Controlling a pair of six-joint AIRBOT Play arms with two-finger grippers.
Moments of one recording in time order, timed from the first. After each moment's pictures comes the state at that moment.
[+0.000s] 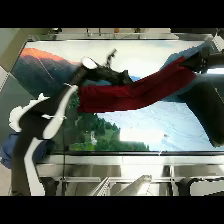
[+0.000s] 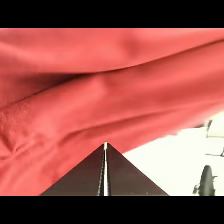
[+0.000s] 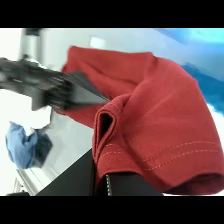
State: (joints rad) left arm -0.38 -2.10 2.04 0.48 -1.14 -1.35; right arm -0.34 -1.70 1.78 -0.48 1.57 1.17
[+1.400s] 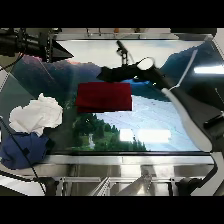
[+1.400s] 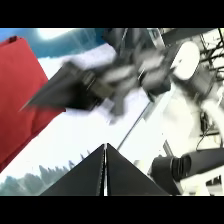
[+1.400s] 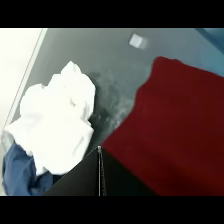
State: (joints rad) left arm 0.11 -1.72 2.00 0.45 -1.66 -1.27; right arm 0.39 -1.91 1.80 -0.45 0.92 1.18
